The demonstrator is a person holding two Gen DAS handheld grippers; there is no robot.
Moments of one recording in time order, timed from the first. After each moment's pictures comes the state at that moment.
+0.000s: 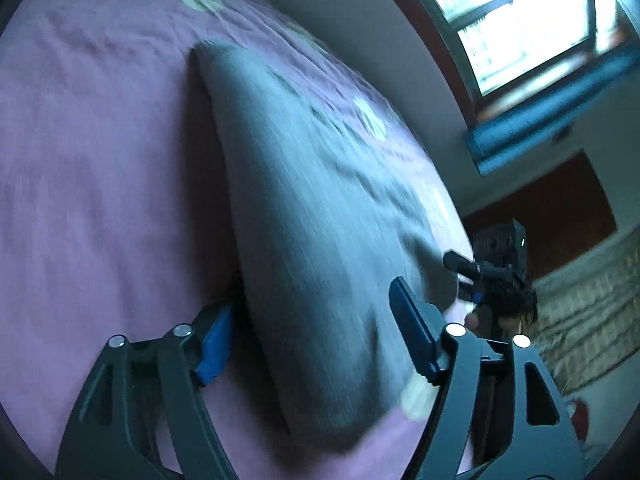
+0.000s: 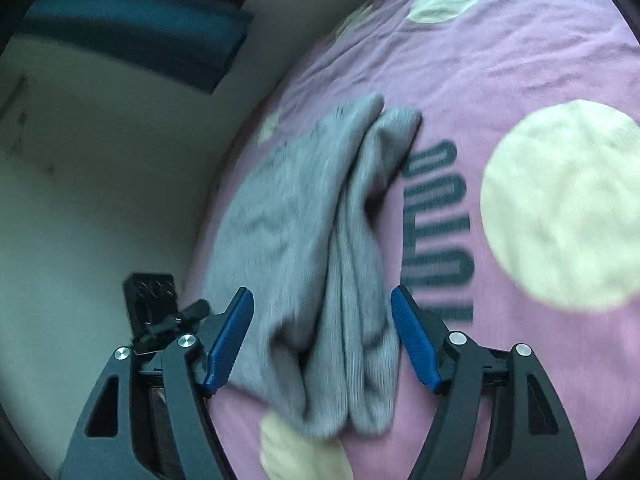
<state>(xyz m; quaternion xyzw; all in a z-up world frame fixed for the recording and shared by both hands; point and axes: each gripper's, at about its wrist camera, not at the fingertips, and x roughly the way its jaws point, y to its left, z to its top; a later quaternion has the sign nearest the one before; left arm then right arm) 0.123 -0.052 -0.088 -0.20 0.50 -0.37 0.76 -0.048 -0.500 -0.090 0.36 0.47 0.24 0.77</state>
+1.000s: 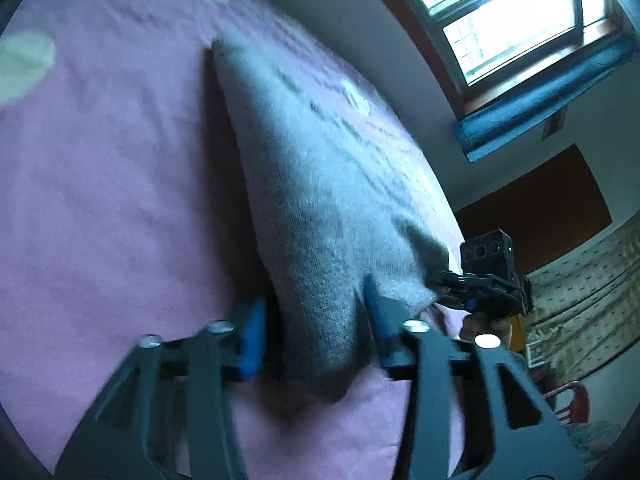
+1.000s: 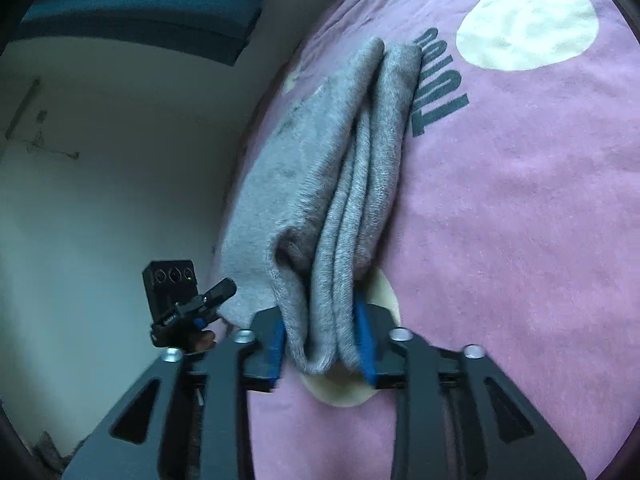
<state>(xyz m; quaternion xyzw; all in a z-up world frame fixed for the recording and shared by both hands) 0.061 -0.020 -0.074 -0.22 0.48 -0.37 0.76 -0.146 -0.505 -0.100 0.42 0.46 0.28 0.73</state>
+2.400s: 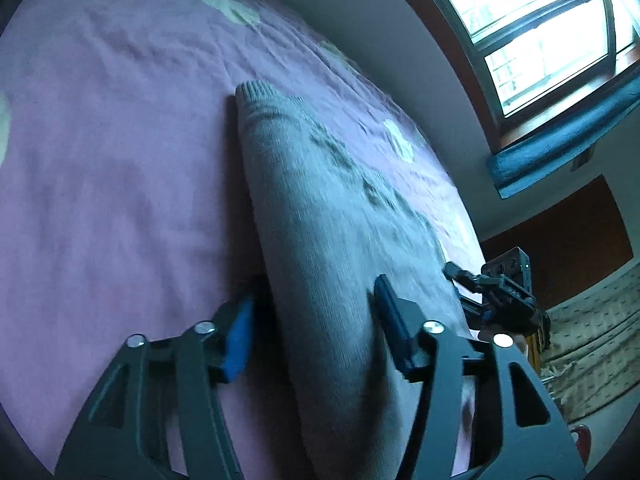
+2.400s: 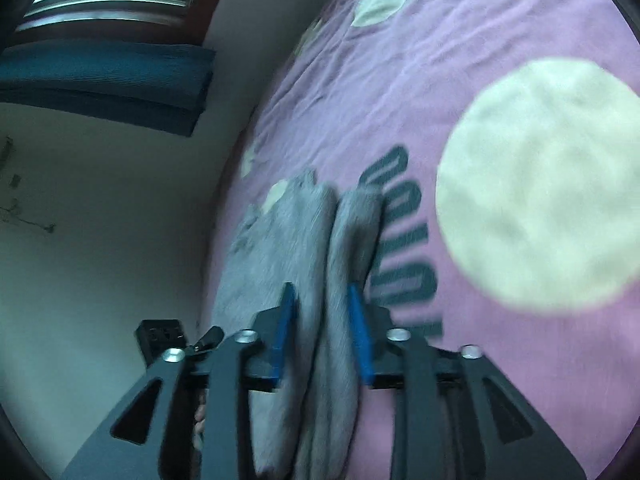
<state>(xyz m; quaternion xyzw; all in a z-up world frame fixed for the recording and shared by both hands) 0.132 -0.030 -0.089 -0.23 0.49 -0.32 0.78 -0.046 -0.533 -0.110 0.47 0.44 0.21 0.74</state>
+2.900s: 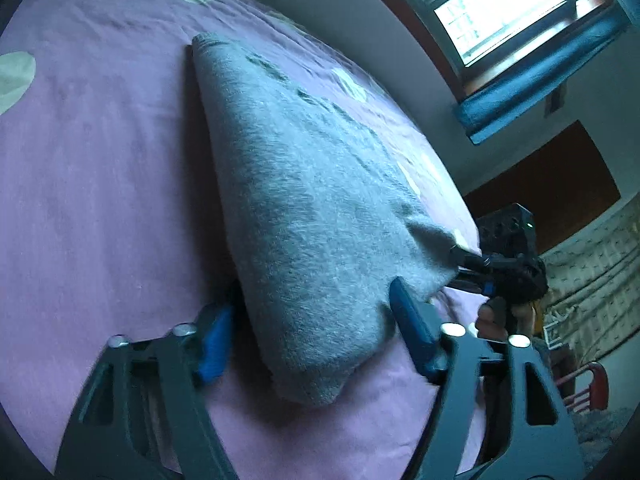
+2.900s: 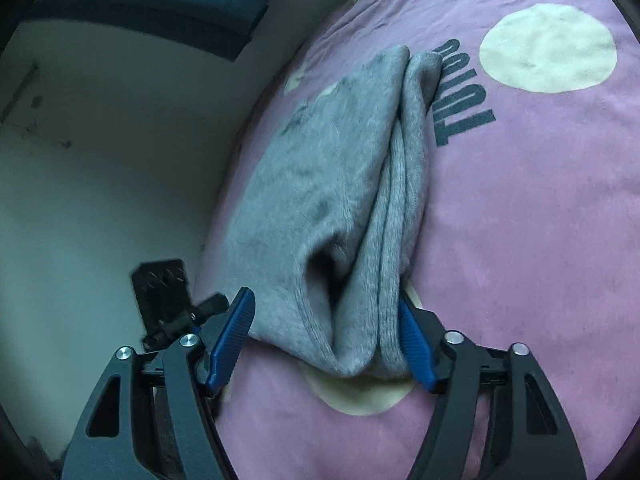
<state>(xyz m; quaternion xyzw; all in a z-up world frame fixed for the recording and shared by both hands) 0.045 -0.031 -0.086 -0.18 0.49 -0.37 0.76 -0.127 -0.475 -0.091 0.36 0.49 0.24 0.76</state>
